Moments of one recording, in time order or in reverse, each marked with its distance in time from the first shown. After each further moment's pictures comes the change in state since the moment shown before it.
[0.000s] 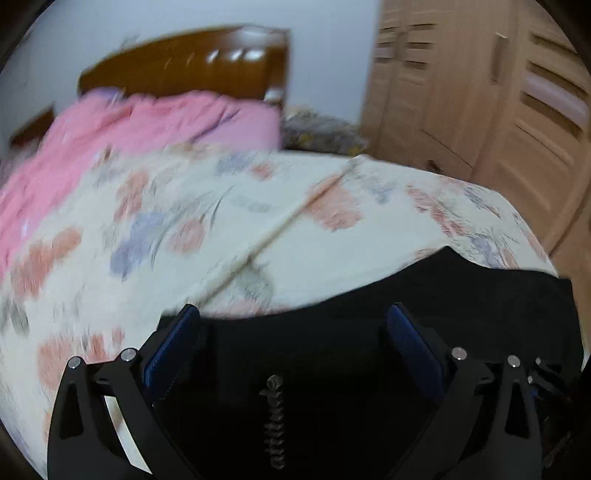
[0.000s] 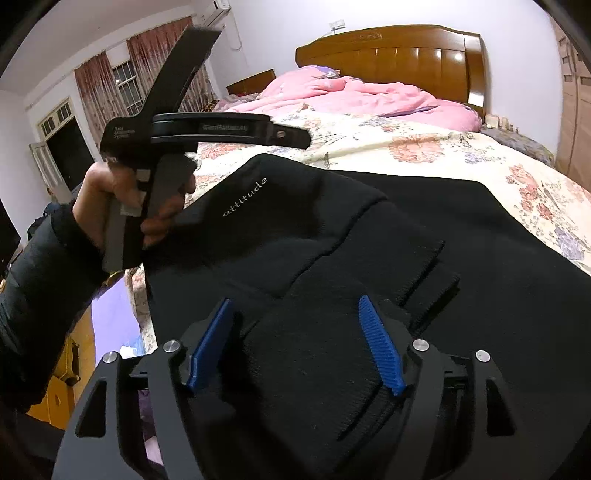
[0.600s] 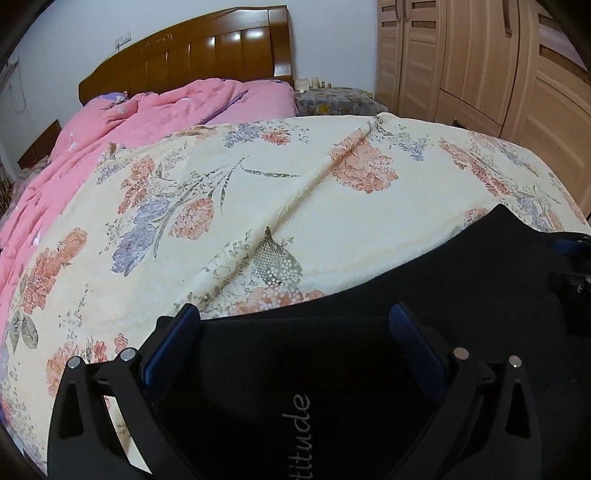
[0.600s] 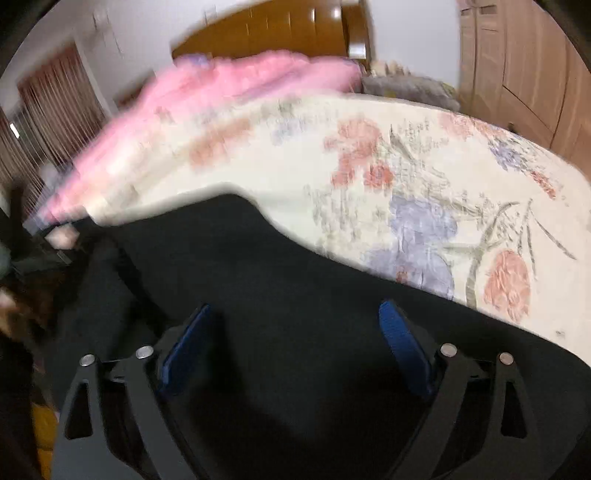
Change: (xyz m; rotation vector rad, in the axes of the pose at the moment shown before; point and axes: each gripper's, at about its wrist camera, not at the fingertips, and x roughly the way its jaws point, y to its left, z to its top) left arm 0.050 0.007 -0.007 0.046 0.124 0.107; right arm -0.021 -0.172 0.027 0.370 0.051 -0.243
